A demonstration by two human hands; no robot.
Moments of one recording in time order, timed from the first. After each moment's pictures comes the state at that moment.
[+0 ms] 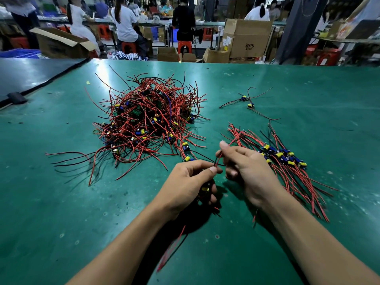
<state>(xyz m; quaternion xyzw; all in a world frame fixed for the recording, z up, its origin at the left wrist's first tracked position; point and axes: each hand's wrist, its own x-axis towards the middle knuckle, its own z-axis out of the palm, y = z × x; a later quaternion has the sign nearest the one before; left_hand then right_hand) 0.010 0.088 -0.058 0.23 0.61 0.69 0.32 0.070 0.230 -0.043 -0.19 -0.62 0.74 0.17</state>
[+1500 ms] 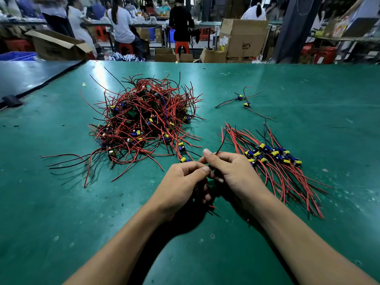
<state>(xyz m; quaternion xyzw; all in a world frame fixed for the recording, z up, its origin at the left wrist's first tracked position) 0.012 0.087 -0.057 0.24 0.62 0.68 0.31 0.068 0.220 -0.057 -0.16 -0.64 0.75 0.12</state>
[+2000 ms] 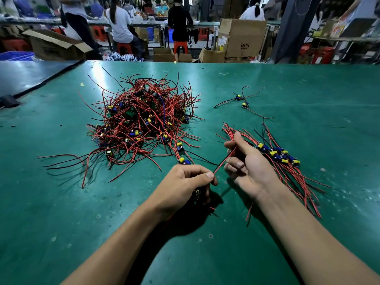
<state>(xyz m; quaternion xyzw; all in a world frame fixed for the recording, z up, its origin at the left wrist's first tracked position) 0.010 0.084 -0.054 0.31 0.63 0.63 0.32 0.061 0.245 -0.039 -0.25 -0.39 0.87 0.19</state>
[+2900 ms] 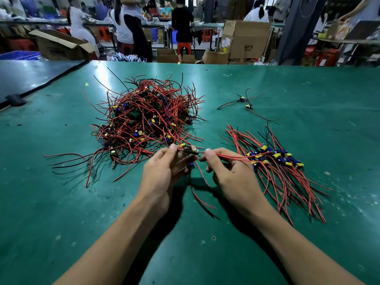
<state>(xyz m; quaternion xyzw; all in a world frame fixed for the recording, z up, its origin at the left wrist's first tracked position) -0.005 0.083 -0.040 0.04 0.52 0.82 0.22 0.072 0.208 -0.053 -0.09 -0.78 0.54 0.28</state>
